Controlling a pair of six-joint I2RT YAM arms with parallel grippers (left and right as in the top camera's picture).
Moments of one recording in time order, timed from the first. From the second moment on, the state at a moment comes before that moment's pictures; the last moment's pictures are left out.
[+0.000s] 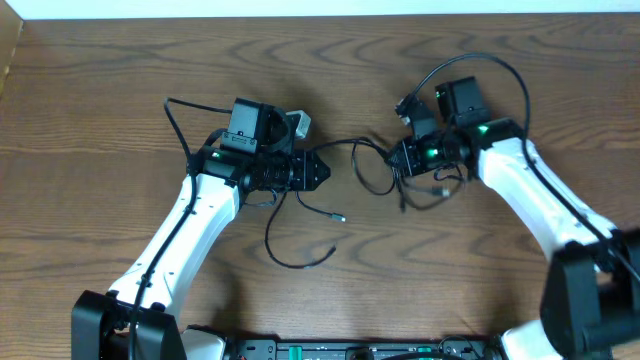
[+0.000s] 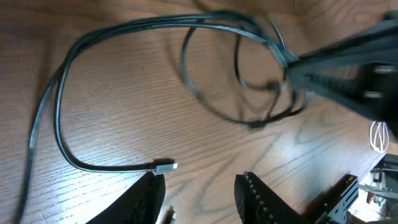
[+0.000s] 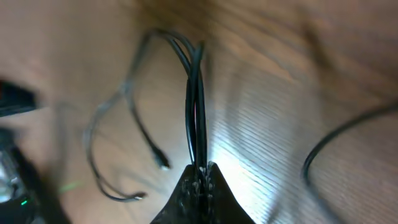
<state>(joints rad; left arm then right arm) -0.29 1.49 1.05 -0.64 0.55 -0.30 0.27 1.67 1.18 -0.60 -0.58 0.02</state>
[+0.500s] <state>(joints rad) -0.29 1.49 1.05 -0.62 0.57 -0.30 0.26 1.46 1.19 -0.60 -0.77 -0.03</state>
